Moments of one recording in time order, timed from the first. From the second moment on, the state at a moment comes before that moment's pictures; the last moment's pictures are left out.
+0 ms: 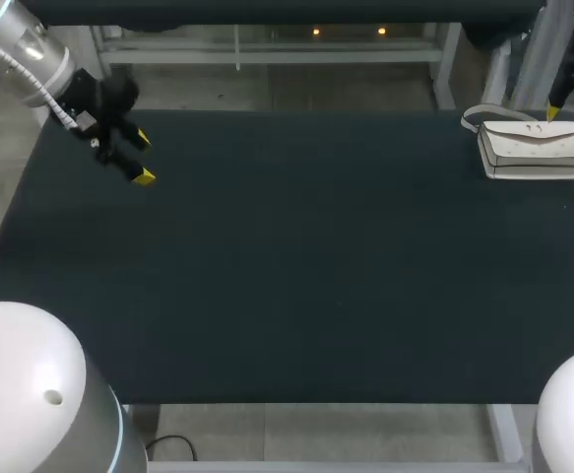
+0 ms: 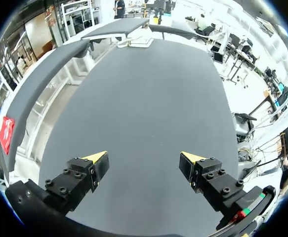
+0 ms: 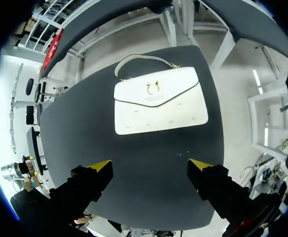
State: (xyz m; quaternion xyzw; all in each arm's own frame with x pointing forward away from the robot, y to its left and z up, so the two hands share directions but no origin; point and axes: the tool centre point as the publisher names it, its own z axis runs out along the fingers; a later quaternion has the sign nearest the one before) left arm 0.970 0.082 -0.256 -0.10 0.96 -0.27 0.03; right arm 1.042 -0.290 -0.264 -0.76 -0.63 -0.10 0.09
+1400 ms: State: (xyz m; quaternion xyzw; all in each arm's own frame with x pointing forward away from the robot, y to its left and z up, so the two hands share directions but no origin) left arm 0.995 0.044 -0.301 0.02 0.94 -0.35 0.01; right arm 1.070 -0.356 -0.308 -0.80 -0.57 -0.15 0.13
